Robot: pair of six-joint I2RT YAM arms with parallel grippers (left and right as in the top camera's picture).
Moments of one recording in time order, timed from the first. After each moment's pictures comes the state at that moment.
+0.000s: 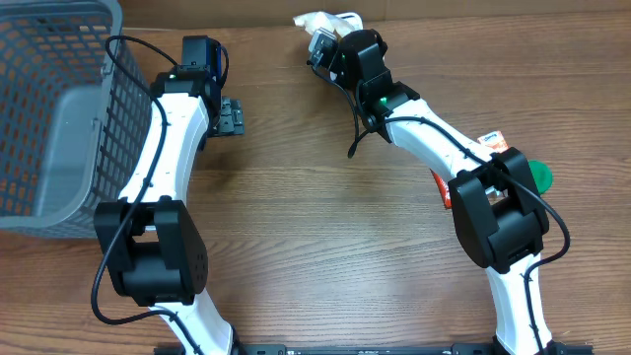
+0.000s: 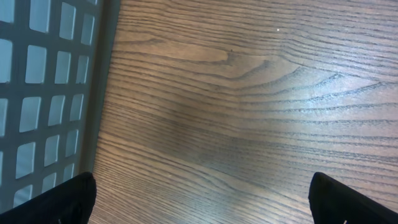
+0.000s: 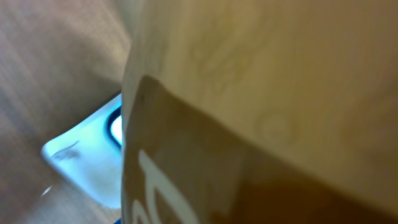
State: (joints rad) left arm 0.00 1.93 1.62 -0.95 -0.33 -0.16; right arm 0.51 2.25 1.76 0.03 0.32 -0.89
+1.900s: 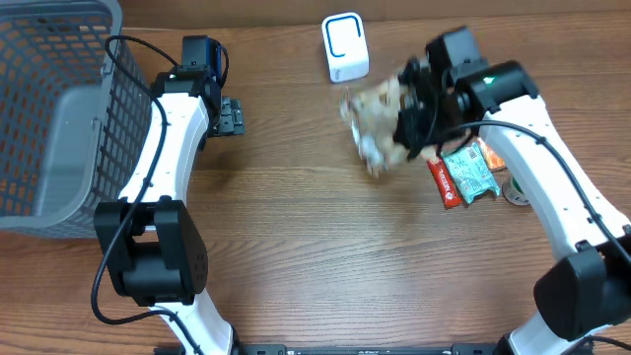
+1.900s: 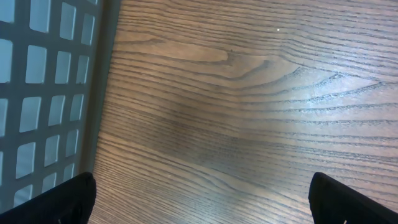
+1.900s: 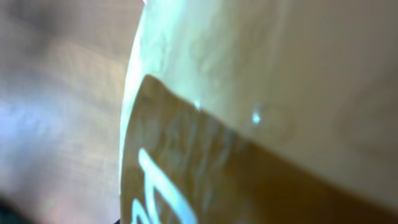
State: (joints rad) left arm 0.00 1.93 1.62 -0.95 -0.33 -0.16; right arm 0.34 1.80 1.64 -1.12 -0.31 0.07
